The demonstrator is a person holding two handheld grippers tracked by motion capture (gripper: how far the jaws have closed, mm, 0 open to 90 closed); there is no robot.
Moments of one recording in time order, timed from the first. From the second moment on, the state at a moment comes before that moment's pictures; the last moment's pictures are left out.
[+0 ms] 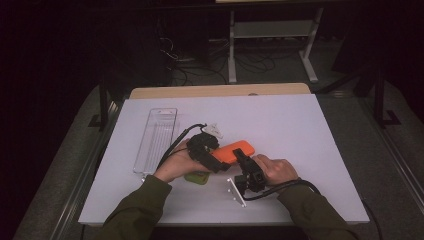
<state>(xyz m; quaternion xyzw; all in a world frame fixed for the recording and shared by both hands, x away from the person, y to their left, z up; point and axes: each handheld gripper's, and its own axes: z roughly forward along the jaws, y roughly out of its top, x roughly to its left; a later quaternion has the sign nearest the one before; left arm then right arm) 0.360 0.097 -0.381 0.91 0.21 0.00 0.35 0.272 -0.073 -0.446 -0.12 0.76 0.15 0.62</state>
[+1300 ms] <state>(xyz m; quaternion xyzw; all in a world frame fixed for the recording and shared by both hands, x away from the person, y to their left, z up) 0.370 0.130 -0.365 0.90 0.23 0.04 0.37 0.300 -0.106 -0.424 0.05 0.81 0.21 0.54</state>
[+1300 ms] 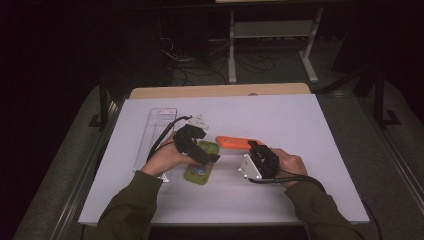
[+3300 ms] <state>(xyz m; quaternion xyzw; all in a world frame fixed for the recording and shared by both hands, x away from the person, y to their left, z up) 0.381 0.117 -0.358 0.82 0.30 0.08 0.48 0.332 -0.137 -0.399 0.41 0.76 0.44 0.24</state>
